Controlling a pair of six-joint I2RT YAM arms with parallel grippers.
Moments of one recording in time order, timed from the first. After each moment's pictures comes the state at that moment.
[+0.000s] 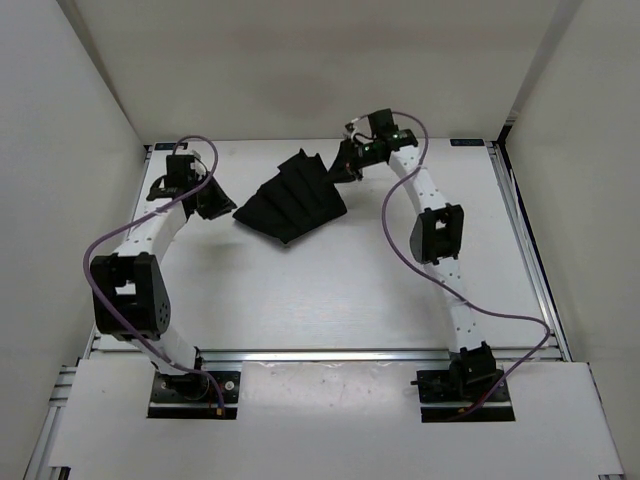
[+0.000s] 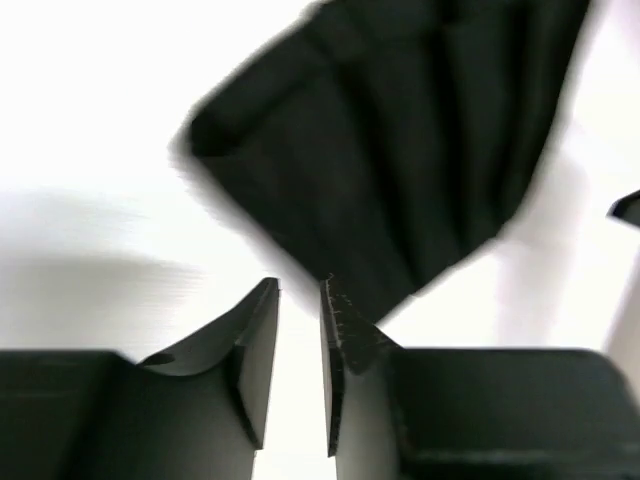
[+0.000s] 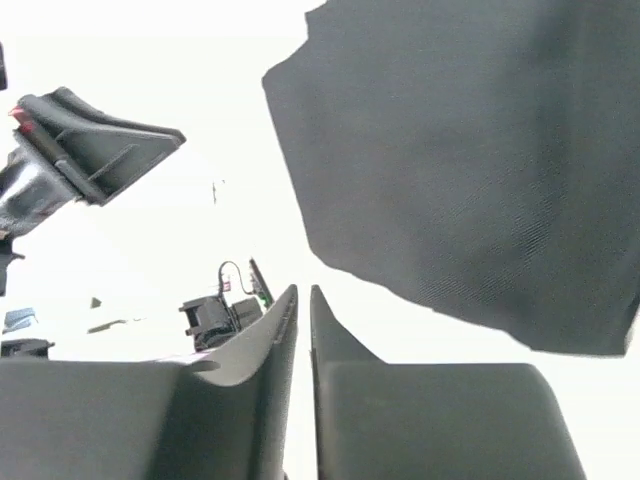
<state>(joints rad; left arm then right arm) 0.00 1.63 1.22 -0.42 0.22 -0.56 0.33 2.78 2.80 -0.98 -1.02 0.53</state>
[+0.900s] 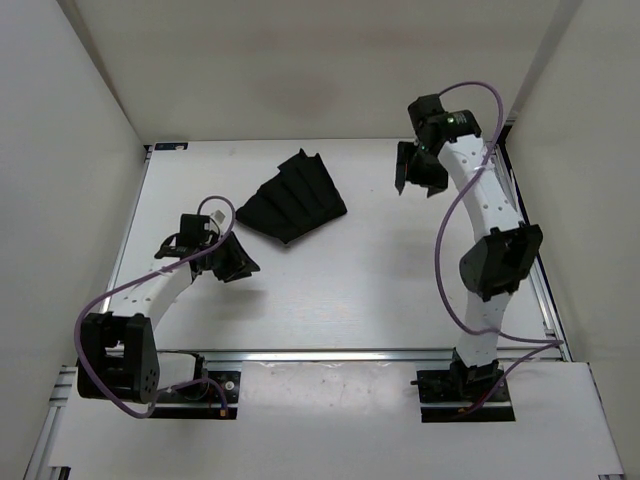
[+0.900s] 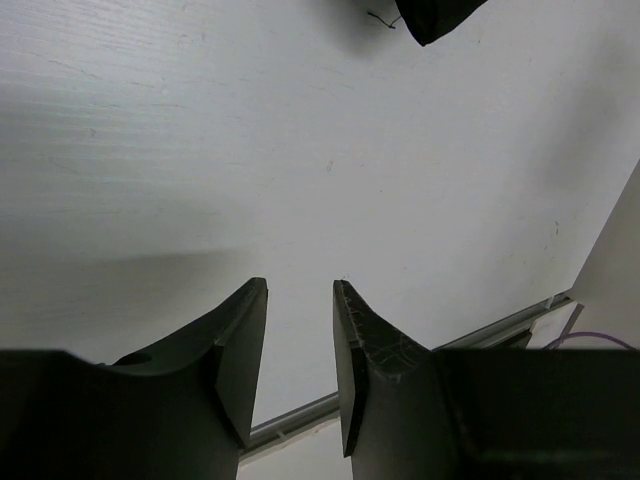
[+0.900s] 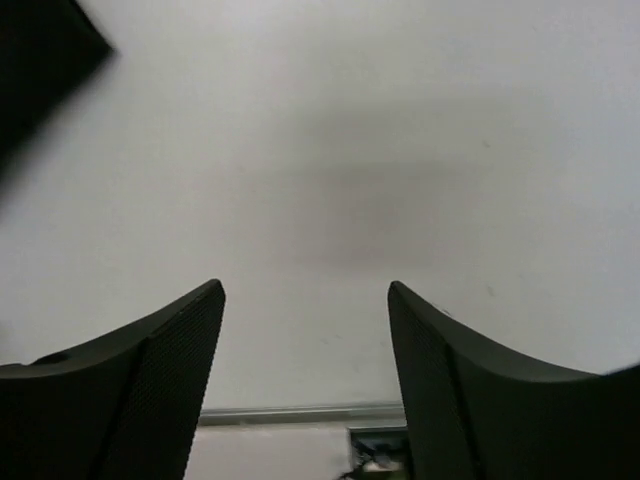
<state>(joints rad) -0.09 1.26 0.70 -0.40 0.43 -0.58 0.28 2.03 2.24 -1.37 0.06 0.33</state>
